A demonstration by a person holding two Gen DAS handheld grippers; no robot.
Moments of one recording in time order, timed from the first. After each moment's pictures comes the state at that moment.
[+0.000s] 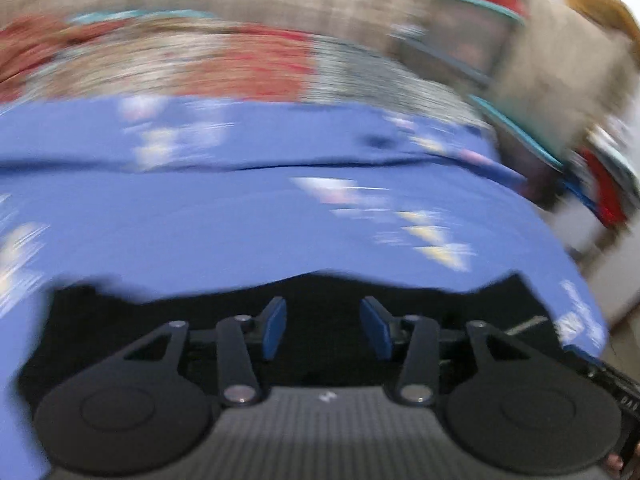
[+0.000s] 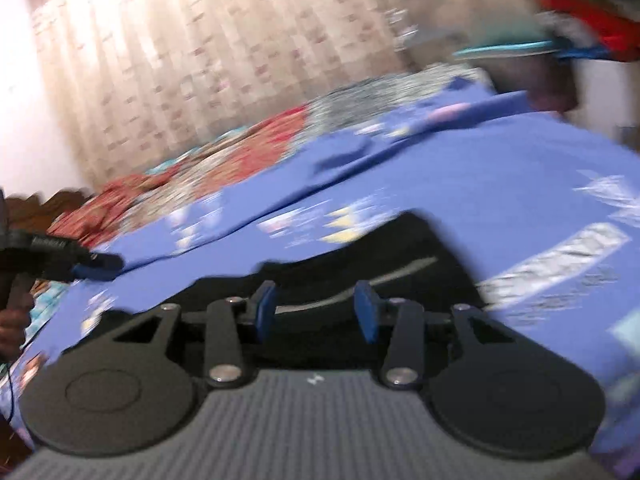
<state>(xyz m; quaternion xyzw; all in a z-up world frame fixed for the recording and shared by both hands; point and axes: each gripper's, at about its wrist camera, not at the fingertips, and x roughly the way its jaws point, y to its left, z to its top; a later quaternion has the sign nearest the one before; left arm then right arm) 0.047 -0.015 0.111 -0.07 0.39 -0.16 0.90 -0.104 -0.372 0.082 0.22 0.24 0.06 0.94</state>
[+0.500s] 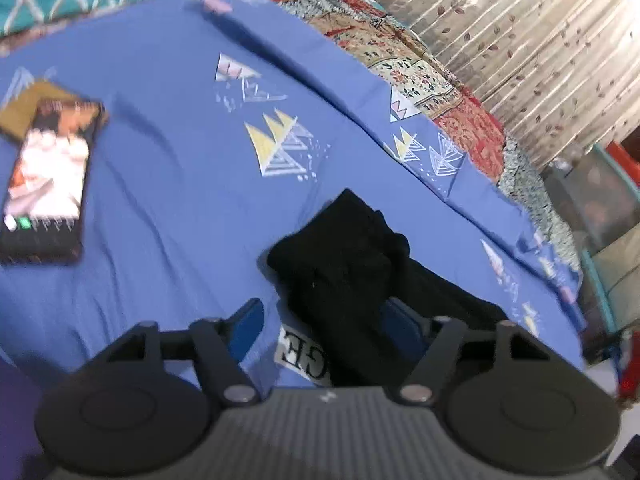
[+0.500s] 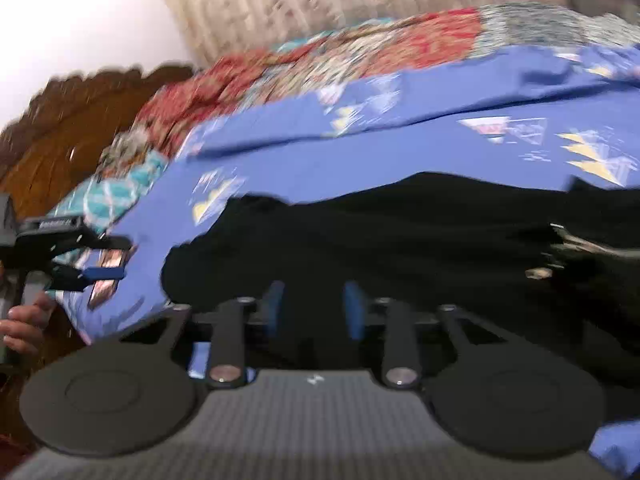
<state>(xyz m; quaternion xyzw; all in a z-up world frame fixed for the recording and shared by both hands) -0.030 0.198 0.055 -0.32 0.38 -0.01 0.87 -0.040 -0.189 0.096 0.14 0.35 0.24 0.90</state>
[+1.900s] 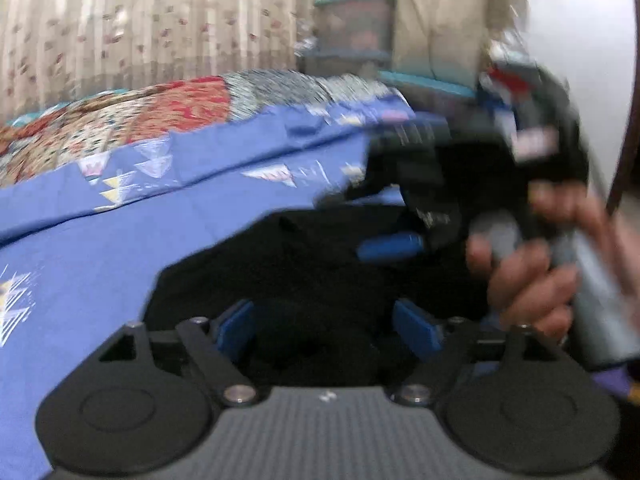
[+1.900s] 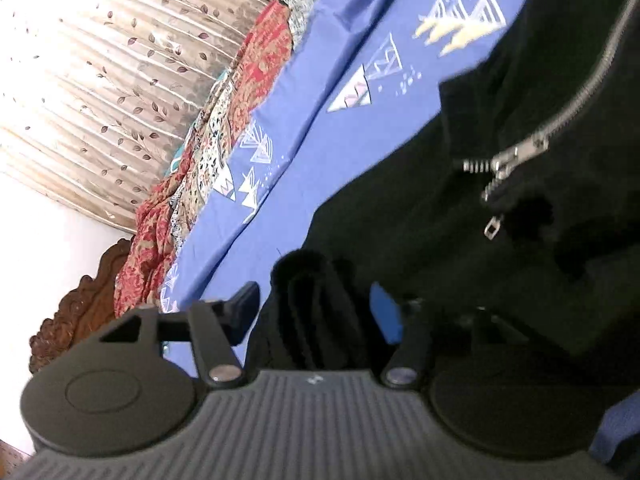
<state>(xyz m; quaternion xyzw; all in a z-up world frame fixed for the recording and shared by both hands) -0.057 -0.026 0.055 0.06 0.28 -0.28 0.91 -0.019 -0.260 0.046 0.49 0.35 0.07 0.79</state>
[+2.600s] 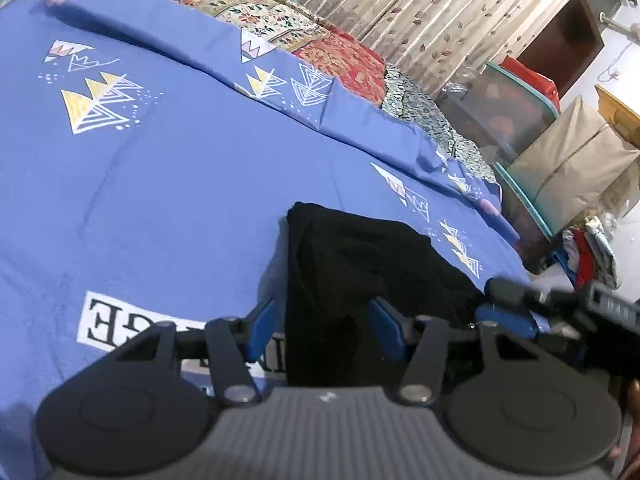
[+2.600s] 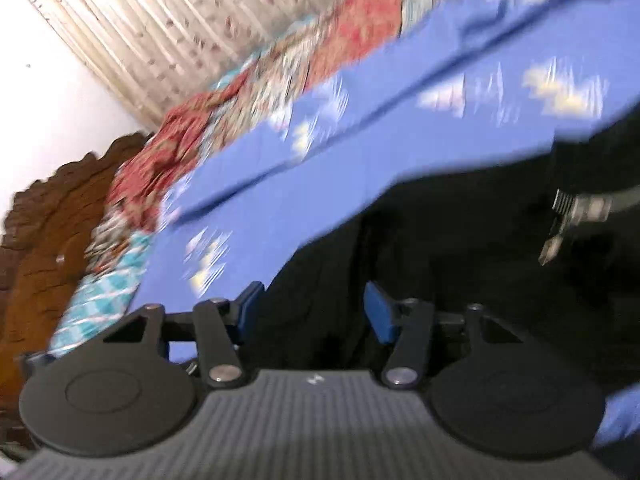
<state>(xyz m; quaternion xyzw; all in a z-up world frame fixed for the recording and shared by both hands) -0.018 0.095 0.025 -0.24 0.37 -0.18 0.88 -0.012 -0.214 0.099 0.32 0.39 0.16 0.85</state>
